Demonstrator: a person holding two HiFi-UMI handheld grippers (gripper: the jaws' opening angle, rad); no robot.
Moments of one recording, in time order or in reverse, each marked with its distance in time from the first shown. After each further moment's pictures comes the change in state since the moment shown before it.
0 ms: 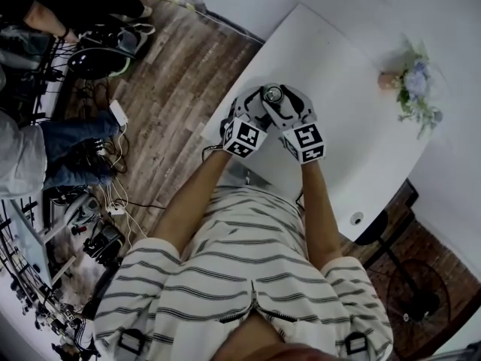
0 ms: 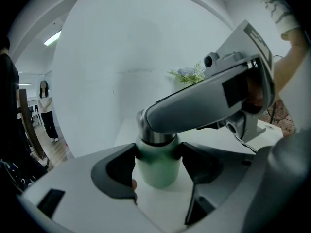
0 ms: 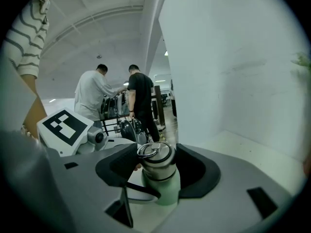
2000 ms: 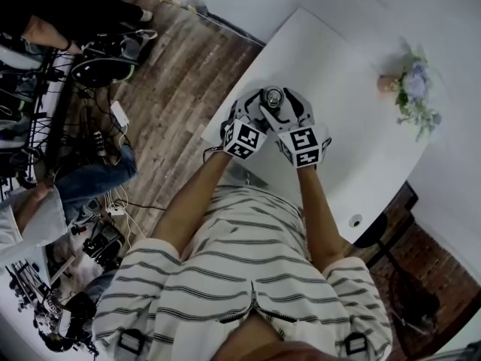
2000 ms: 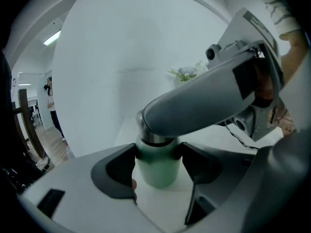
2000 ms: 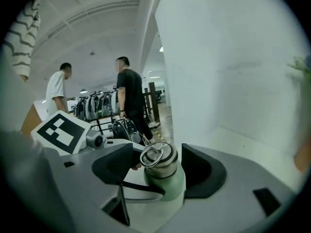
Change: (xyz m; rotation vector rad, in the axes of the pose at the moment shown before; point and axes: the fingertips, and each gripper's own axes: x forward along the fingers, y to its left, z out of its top) left arm 0.001 0.001 0.000 -0.001 0.012 0.005; right arm -0.002 0.001 0.002 0.034 0.053 -0.069
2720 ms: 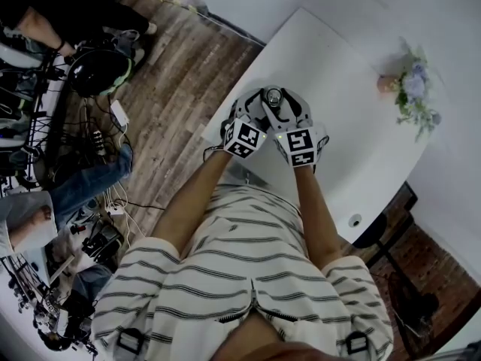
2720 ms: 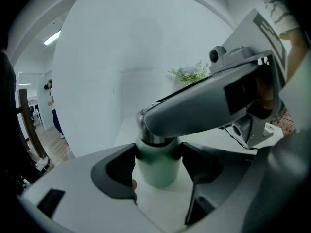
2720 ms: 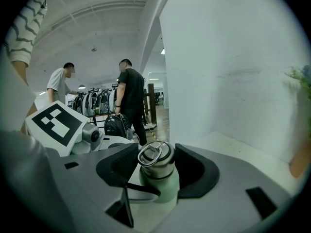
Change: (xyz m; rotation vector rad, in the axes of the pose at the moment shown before) left arm -0.001 -0.001 0.000 -0.001 0.001 0.000; right arm 0.001 -0.001 -0.003 -0.054 -0.027 -0.055
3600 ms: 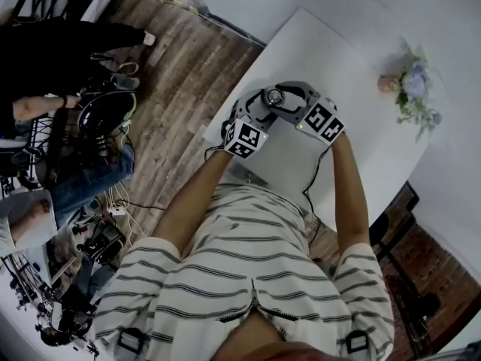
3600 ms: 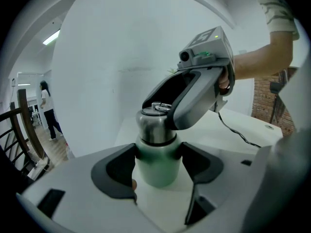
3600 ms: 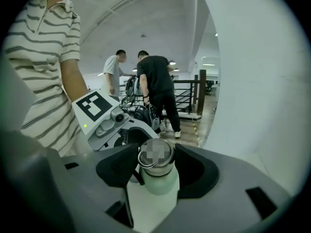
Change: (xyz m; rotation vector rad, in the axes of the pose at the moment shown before) left arm -0.001 0.000 -0.001 0.006 0.006 -0.006; right arm -0.001 0.011 -0.004 -0.362 0.173 0.570
